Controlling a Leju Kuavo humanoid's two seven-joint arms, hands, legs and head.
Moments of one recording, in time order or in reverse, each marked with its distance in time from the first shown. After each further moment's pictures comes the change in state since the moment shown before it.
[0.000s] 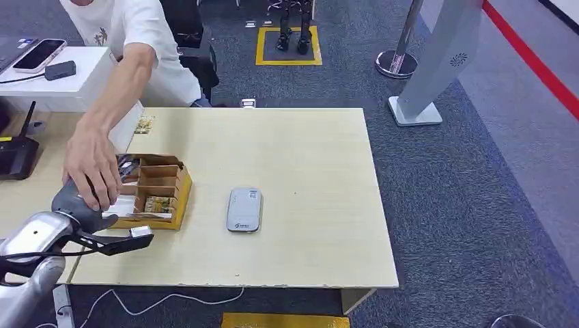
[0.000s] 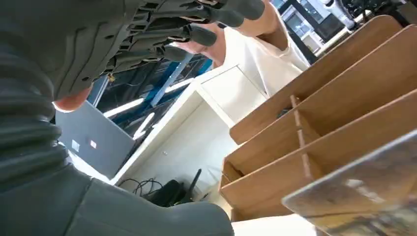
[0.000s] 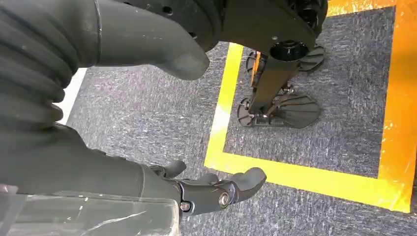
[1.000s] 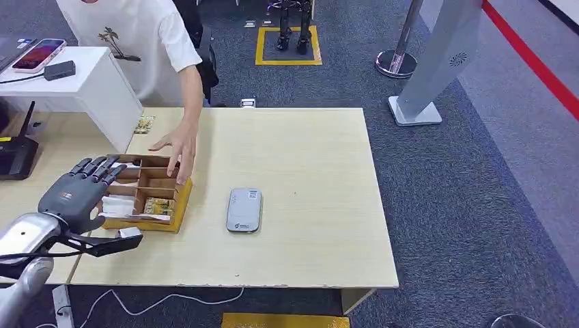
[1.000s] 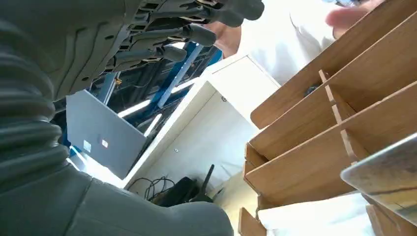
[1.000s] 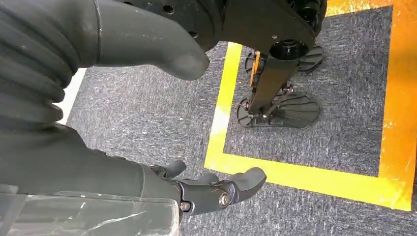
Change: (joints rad) left arm 0.016 0.034 0.039 0.000 -0.002 -0.019 -0.017; right arm 0.004 0.000 -0.014 0.000 -0.003 0.000 -0.008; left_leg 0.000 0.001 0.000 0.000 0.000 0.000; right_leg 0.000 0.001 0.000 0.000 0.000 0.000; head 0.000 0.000
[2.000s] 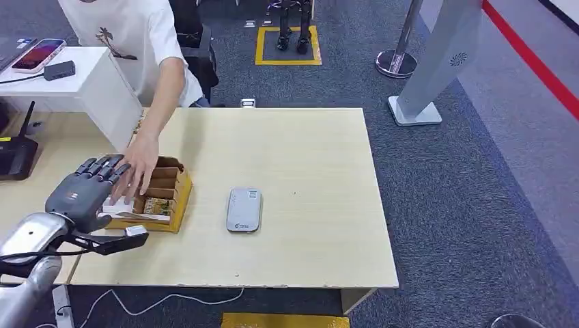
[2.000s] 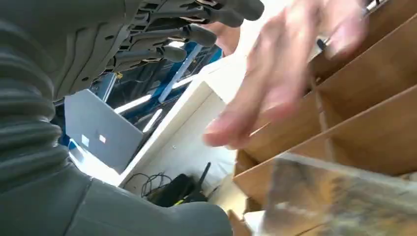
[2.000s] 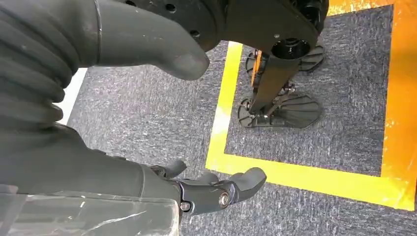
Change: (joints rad) left arm 0.000 -0.037 0.021 0.015 -0.016 0.000 -0.001; right arm 0.005 0.000 -0.006 0.000 0.000 0.000 -0.002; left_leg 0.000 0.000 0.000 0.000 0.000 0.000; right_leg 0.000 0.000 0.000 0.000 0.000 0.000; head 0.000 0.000
